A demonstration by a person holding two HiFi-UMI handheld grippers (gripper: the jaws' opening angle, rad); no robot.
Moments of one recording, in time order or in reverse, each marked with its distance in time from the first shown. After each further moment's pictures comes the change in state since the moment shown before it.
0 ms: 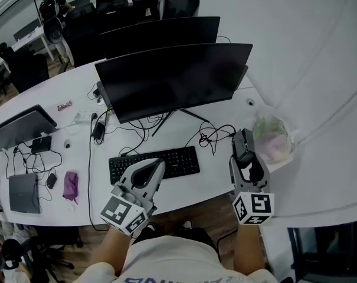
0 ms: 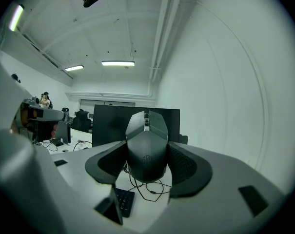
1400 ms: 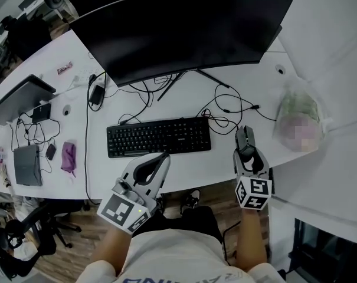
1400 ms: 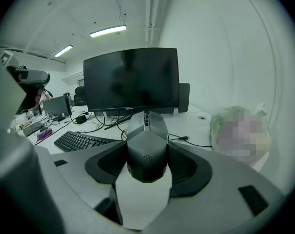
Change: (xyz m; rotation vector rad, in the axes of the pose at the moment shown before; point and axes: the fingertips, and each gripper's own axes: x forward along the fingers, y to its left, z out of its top) left arm 0.021 -0.001 -0.091 -0.076 0.210 0.097; right arm 0.047 -0.028 -0.207 0.073 0.405 0.062
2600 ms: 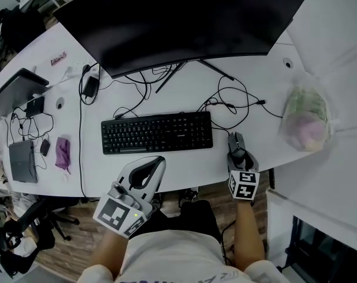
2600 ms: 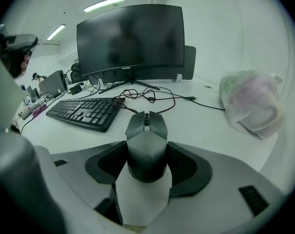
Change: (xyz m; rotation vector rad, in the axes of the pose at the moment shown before) left arm 0.001 0.017 -0.038 -0.056 0.072 0.033; right arm 0.058 -0.003 -0.122 -0.031 0.286 0.005
